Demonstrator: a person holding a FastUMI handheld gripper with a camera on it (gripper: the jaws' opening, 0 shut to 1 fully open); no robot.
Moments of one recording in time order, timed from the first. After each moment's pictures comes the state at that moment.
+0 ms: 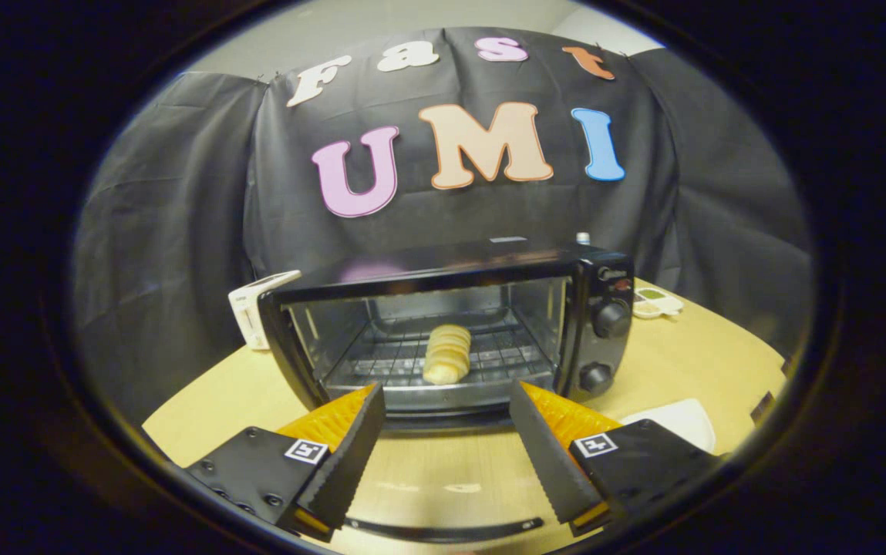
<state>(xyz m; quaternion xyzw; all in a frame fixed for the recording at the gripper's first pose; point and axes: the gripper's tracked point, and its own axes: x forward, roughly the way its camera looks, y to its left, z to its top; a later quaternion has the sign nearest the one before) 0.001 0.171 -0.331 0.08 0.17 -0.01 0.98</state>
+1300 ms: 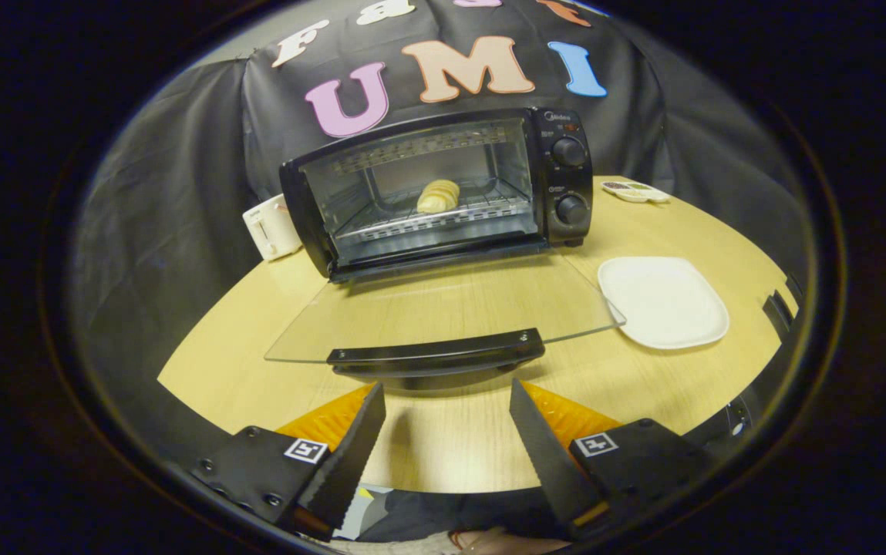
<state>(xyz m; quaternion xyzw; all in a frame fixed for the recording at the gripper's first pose) -0.110 0.179 -0.433 0.10 0.33 0.00 0.94</state>
